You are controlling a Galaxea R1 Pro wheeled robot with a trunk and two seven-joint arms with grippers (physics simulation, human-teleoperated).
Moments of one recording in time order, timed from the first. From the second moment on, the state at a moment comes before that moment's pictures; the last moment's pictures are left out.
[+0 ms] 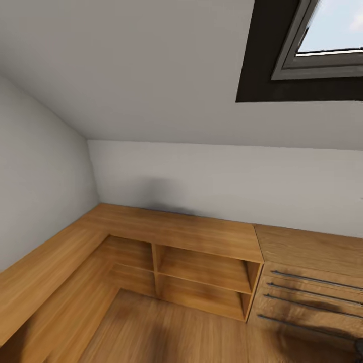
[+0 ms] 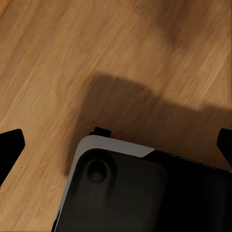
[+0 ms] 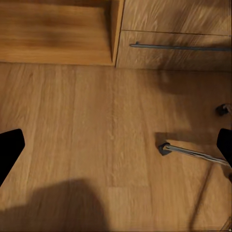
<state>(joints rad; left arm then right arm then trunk) -0.15 -0.02 -0.08 -0.02 0.37 -0.31 0.03 -0.18 -0.01 0.26 0.02 -0.42 -0.74 -0.14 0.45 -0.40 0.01</state>
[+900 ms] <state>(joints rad) -0.15 -0.02 -0.08 -0.02 0.37 -0.31 0.03 -0.18 -0.01 0.26 0.02 -0.42 -0.74 -0.14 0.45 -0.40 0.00</state>
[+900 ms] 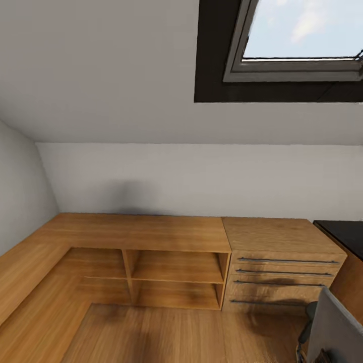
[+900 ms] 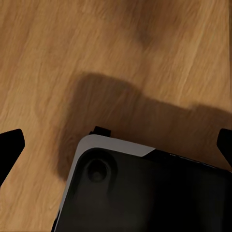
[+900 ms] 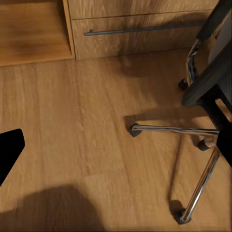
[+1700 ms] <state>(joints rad) -0.15 -0.02 -0.08 -0.02 0.37 -0.31 0.03 -0.18 -0.01 0.27 0.02 -0.42 -0.74 -0.14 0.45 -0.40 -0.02</state>
